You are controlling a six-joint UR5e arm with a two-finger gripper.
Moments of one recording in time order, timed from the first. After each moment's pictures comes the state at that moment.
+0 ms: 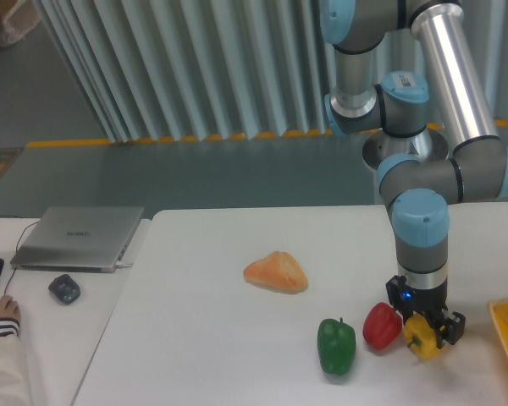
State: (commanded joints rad) arm 2.32 -2.07 -1.52 -1.11 1.61 0.91
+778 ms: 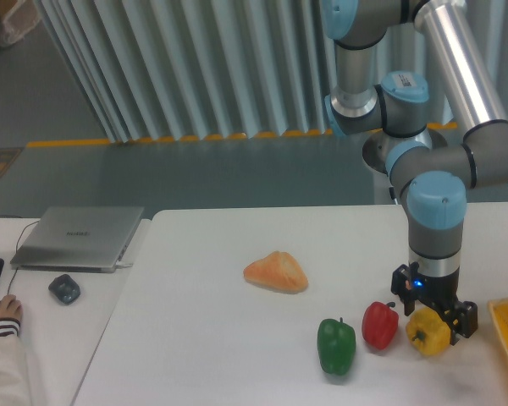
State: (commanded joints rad) arm 2.35 -1.99 -1.46 -1.13 1.55 1.06
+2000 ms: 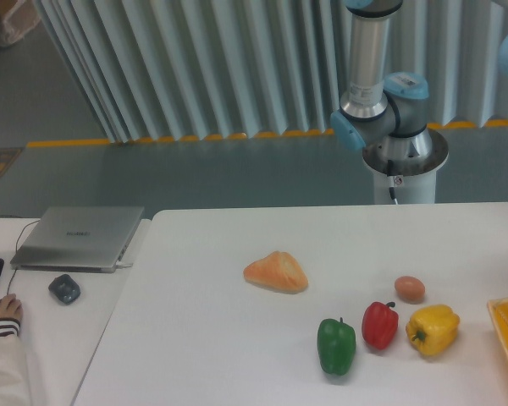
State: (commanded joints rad) arm 2.82 -1.75 -1.53 -1.35 1.64 1.75
